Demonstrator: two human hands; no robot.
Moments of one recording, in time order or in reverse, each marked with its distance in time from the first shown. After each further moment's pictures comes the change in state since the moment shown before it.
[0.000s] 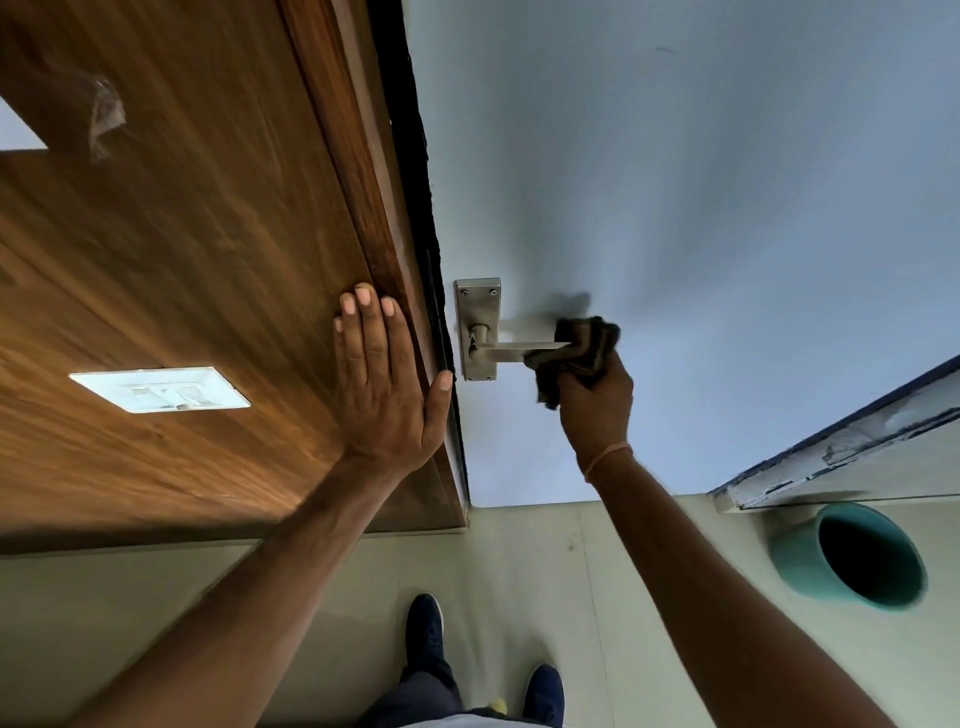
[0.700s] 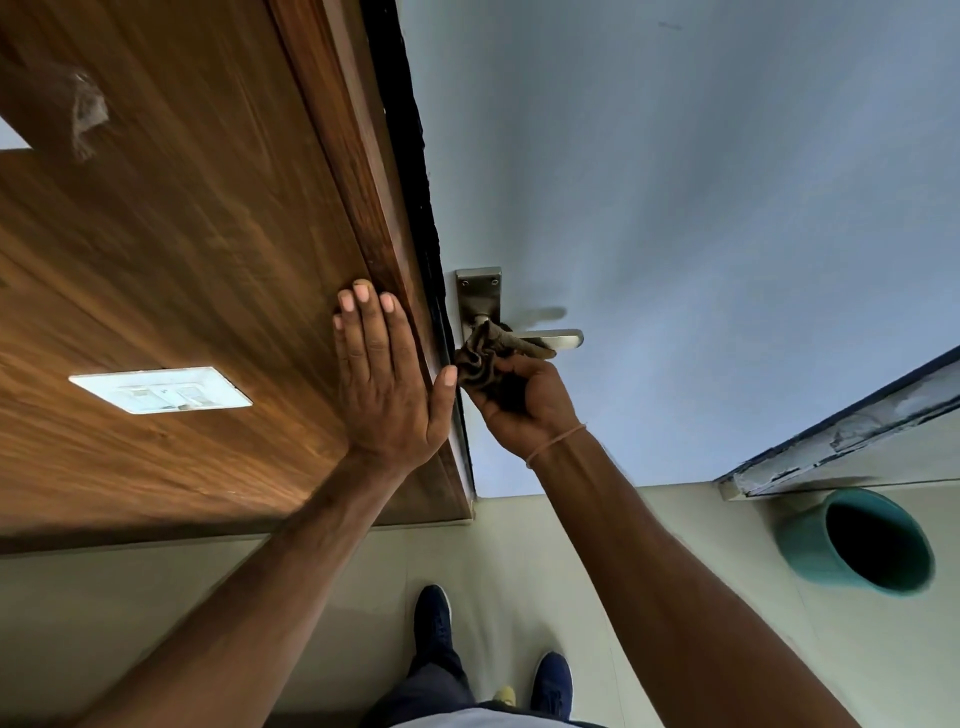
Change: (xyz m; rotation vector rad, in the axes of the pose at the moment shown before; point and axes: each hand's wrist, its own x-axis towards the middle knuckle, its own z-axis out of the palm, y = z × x) left_hand -0.001 0.000 0.003 0.003 -0.001 -0.011; right_hand -0.026 -0.028 0.053 0.868 -0.262 0.836
